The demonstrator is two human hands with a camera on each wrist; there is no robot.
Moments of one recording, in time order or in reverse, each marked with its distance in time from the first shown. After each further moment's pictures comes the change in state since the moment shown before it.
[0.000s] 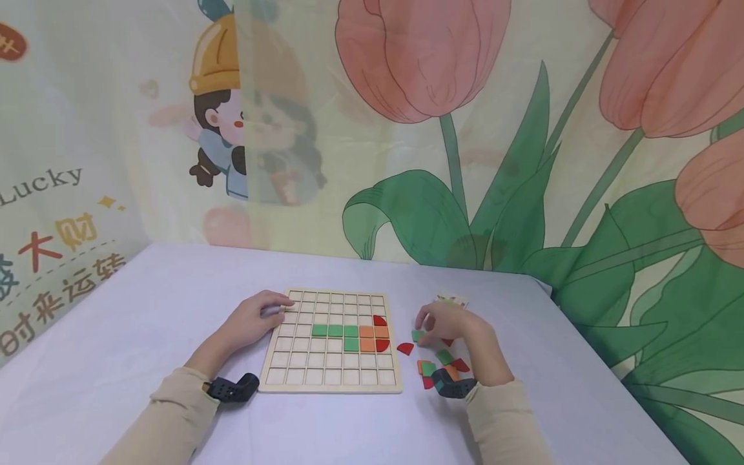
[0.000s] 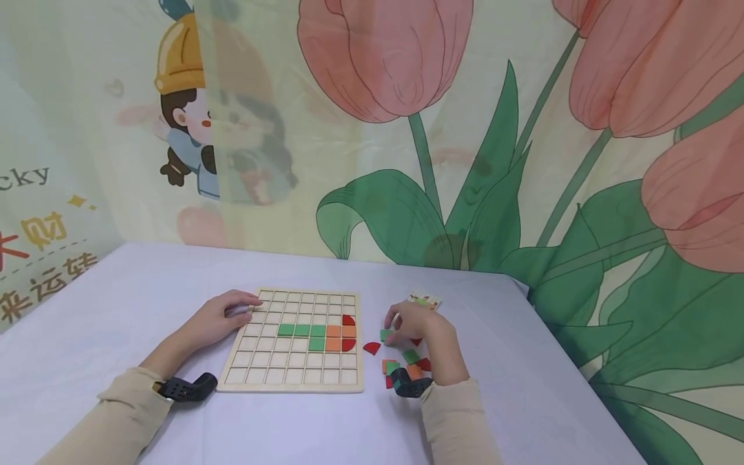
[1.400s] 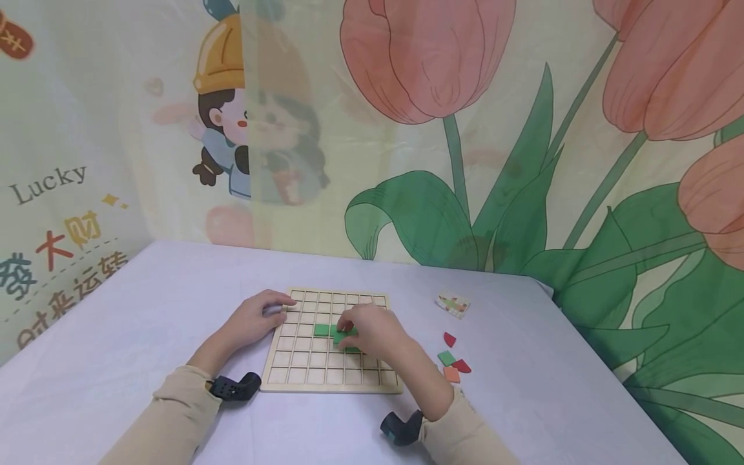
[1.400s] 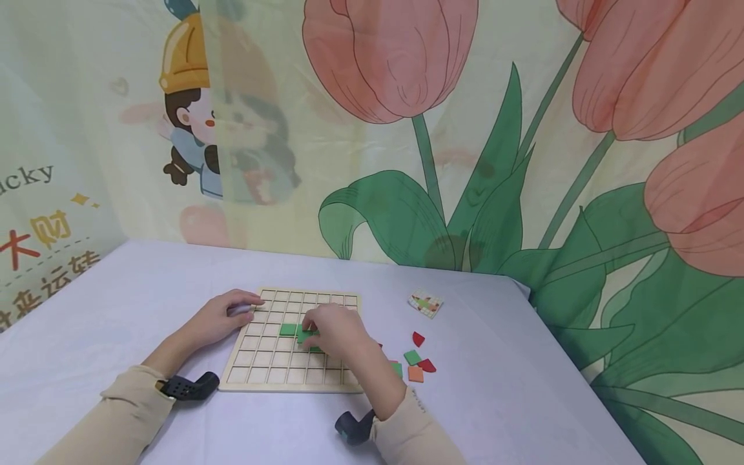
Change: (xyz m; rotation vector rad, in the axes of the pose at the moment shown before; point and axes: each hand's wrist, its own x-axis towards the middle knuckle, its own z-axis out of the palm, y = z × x) left_hand -0.001 0.005 -0.003 -0.018 -0.013 -0.024; right_hand -0.020 -0.125 0.045 -0.186 0.285 -0.444
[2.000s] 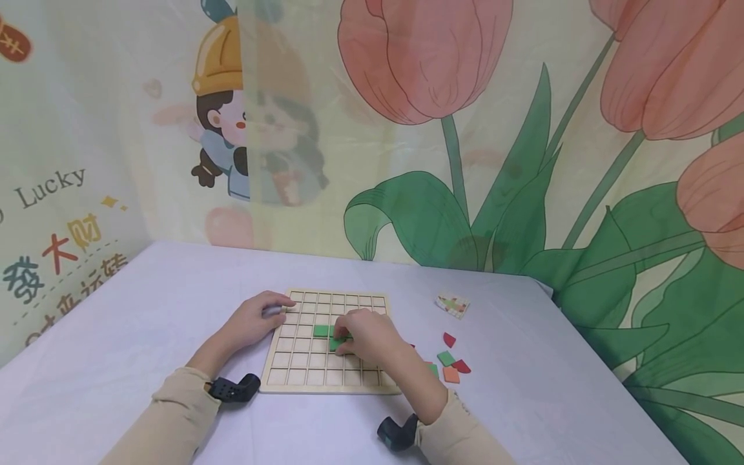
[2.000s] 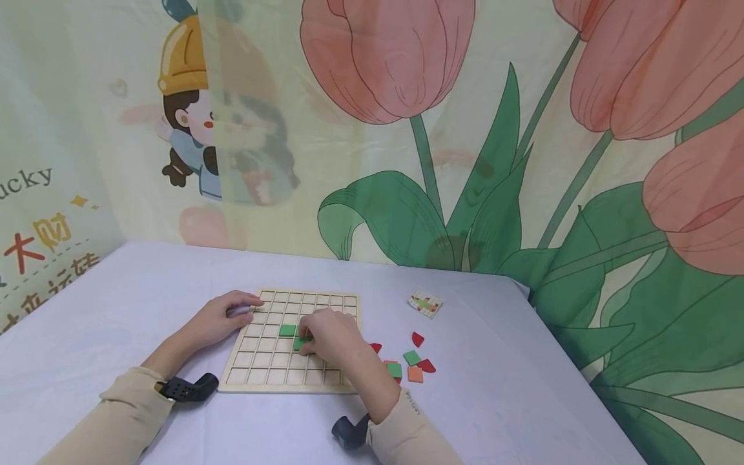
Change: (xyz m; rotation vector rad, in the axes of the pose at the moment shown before) left_hand 0.000 0.001 0.001 0.006 0.008 -0.012; right_hand 0.001 -0.003 0.007 -0.082 -0.006 -0.045
